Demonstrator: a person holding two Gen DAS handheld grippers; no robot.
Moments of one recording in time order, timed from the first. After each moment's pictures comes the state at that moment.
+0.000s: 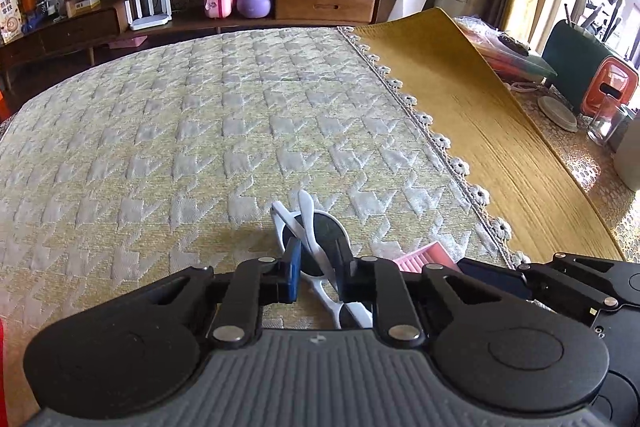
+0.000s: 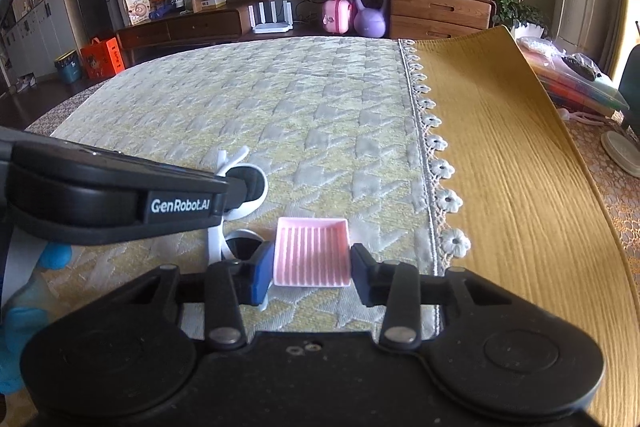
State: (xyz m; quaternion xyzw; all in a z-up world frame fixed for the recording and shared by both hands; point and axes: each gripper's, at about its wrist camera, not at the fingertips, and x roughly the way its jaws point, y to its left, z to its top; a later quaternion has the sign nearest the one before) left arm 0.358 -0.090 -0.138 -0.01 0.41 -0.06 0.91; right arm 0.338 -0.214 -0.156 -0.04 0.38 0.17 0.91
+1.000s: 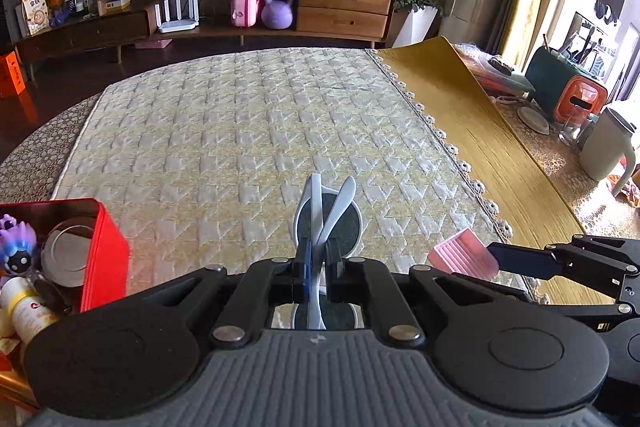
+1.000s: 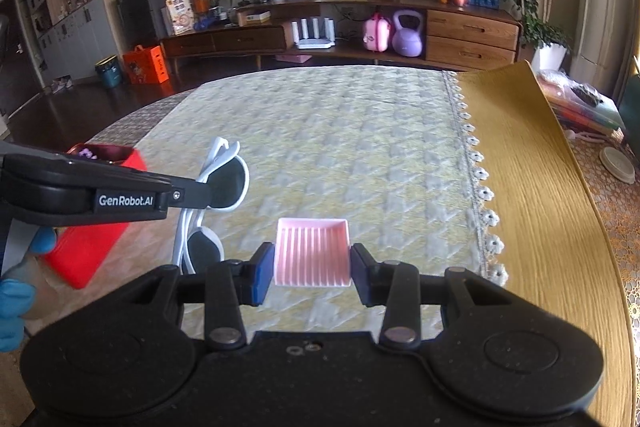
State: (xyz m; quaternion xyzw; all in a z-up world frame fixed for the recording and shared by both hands) left arm 0.232 -0.009 -0.067 -0.03 0.40 -0.05 0.91; right arm 0.240 -0.177 -0.088 -0.04 0.36 0.22 0.90
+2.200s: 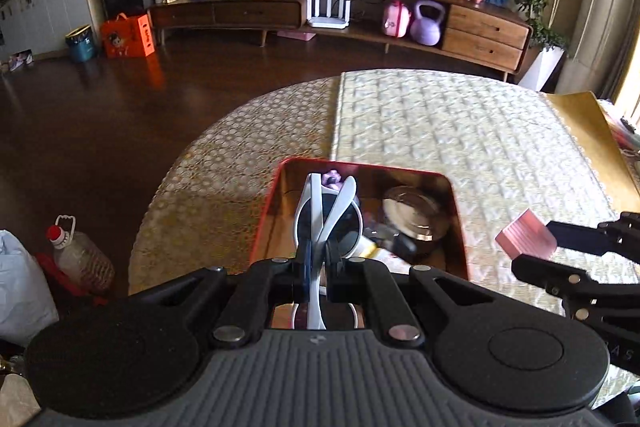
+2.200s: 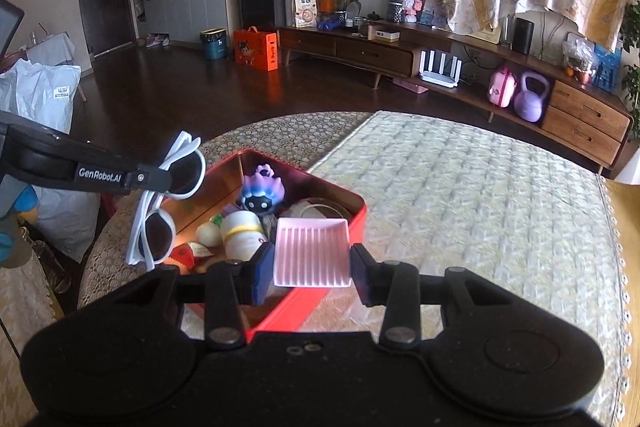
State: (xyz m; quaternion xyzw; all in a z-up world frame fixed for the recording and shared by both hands) left arm 0.141 0.226 -0.025 -0.06 0.40 0.12 0.91; right arm 0.205 0.026 -0.054 -0.12 0.31 0.35 0.87
